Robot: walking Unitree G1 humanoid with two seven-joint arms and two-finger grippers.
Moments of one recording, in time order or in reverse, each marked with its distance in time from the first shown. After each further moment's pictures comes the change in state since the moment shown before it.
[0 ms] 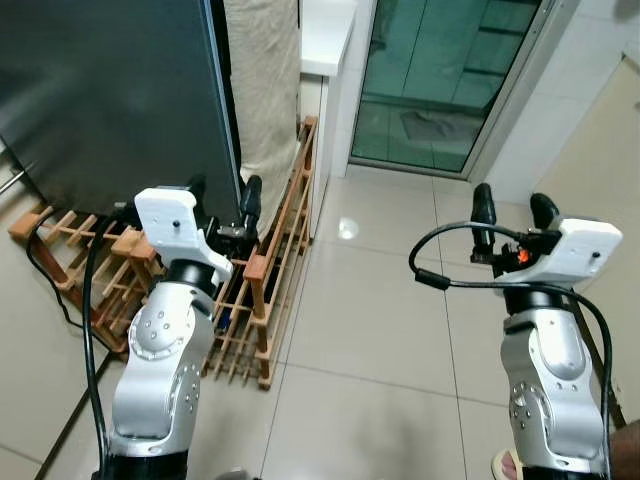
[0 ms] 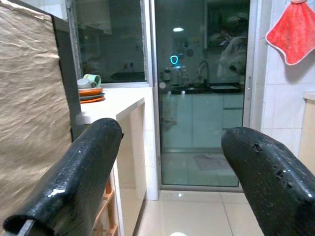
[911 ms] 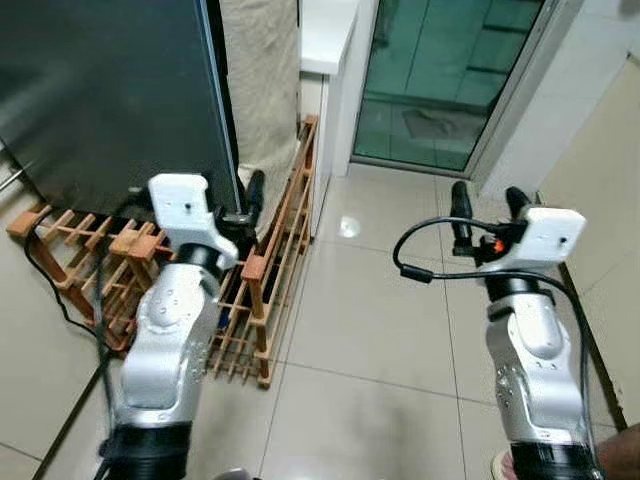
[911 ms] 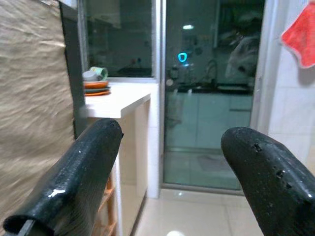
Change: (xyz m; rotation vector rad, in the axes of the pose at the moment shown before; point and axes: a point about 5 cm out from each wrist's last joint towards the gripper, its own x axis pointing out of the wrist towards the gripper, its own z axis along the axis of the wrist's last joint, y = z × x) left arm -0.009 0.014 -0.003 0.046 0.046 0.008; right arm -0.002 0.000 0.003 -0.055 -0.019 0.024
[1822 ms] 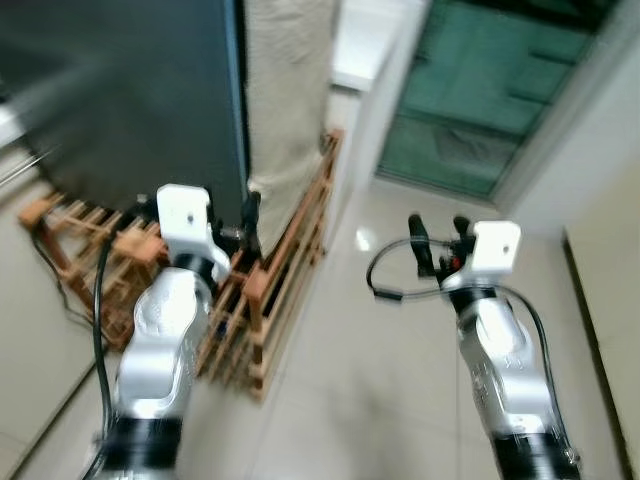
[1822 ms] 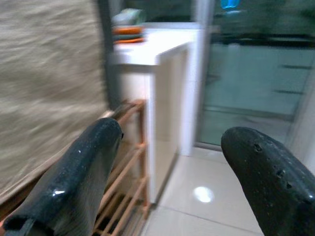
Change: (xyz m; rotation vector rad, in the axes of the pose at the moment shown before) left arm 0.033 -0.012 -0.029 -0.001 0.101 -0.075; right arm 0.015 0.014 -0.059 0.068 0.236 0.094
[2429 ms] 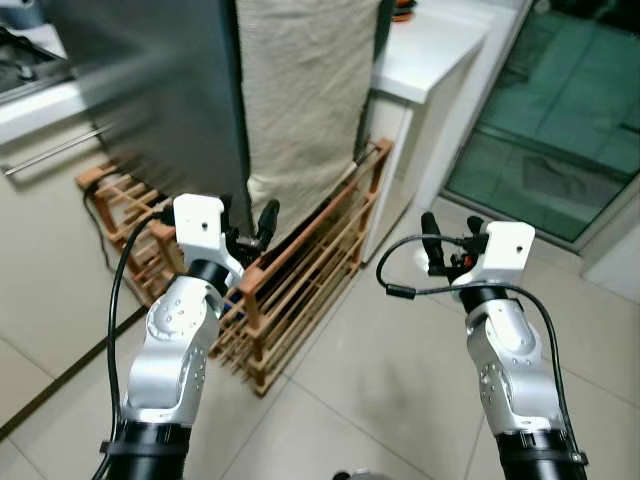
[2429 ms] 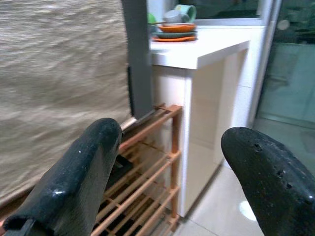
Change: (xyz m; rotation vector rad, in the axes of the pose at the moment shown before) left arm -0.008 0.006 -0.004 -0.056 0.012 -0.008; right arm 0.001 0.002 0.001 0.002 0.000 -0.004
